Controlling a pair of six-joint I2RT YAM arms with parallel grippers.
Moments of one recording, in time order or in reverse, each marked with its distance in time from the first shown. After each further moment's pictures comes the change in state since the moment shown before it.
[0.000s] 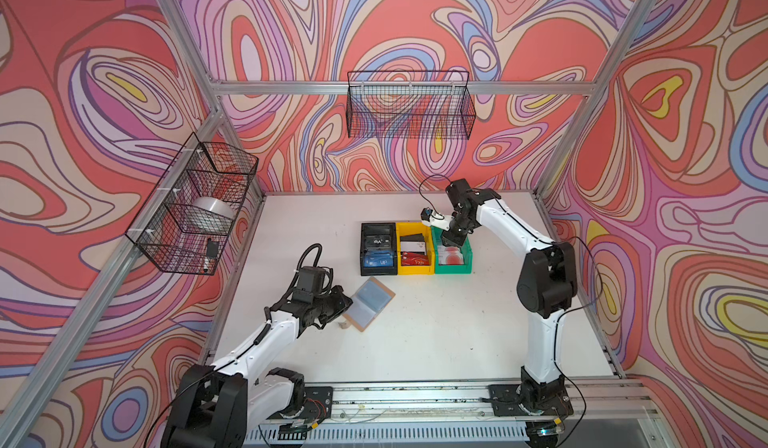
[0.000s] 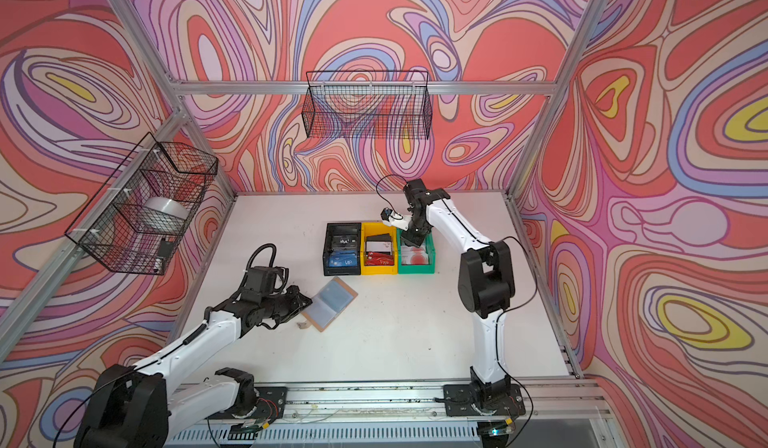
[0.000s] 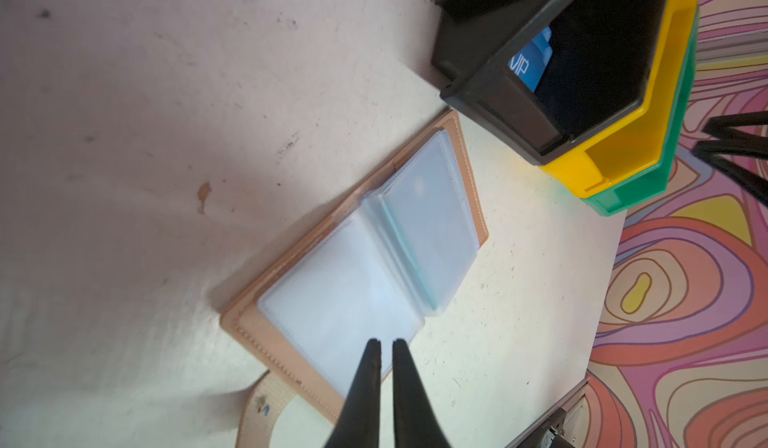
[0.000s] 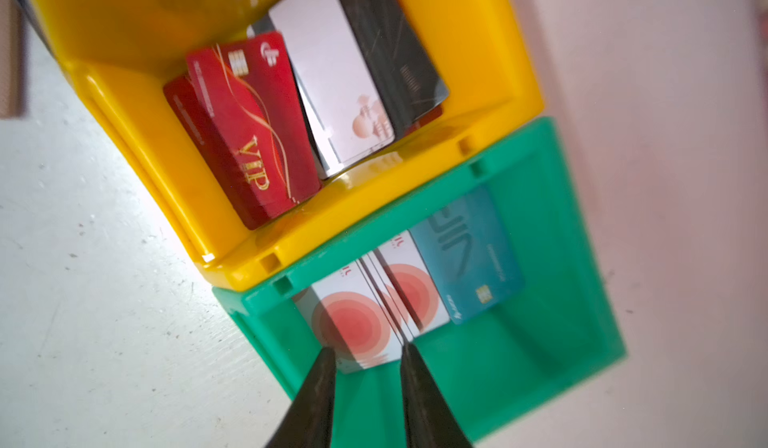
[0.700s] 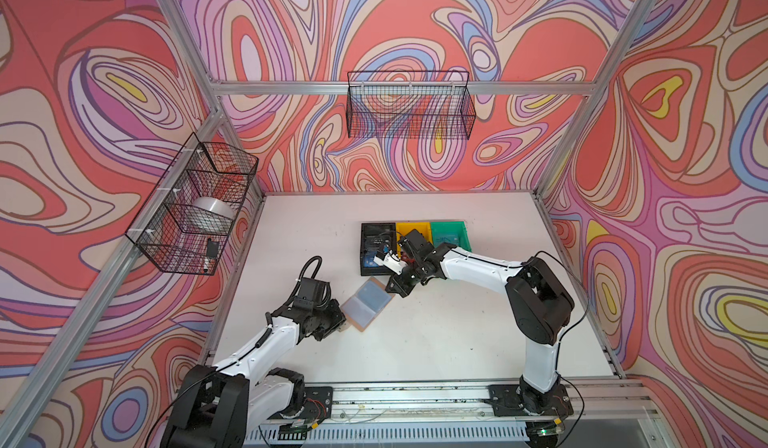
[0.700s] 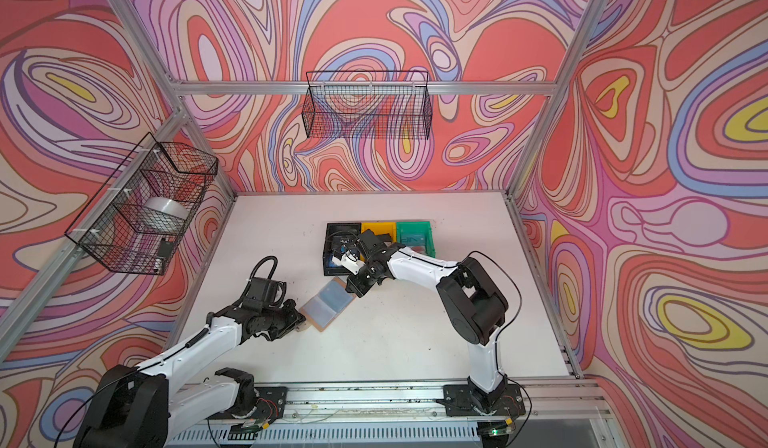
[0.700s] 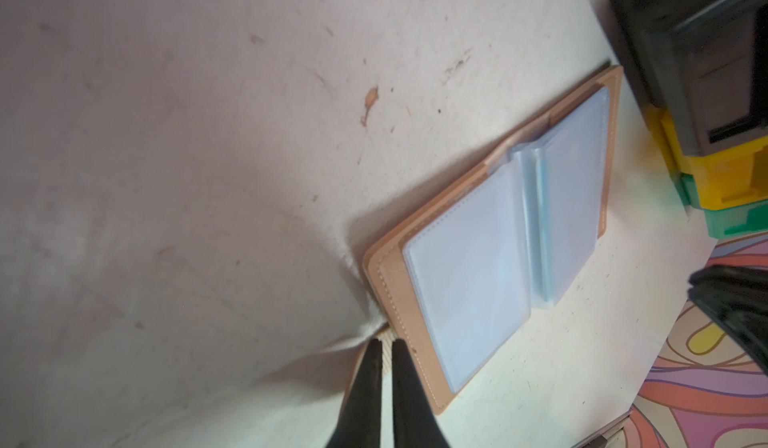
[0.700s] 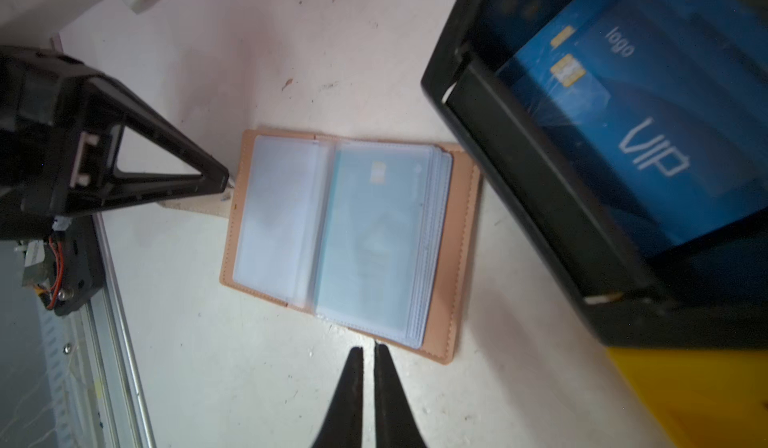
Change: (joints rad) left arm 0.000 0.012 -0.079 -0.059 -0.063 -0.039; right arm 0.388 -0.061 -0.483 0.582 -0.357 0.647
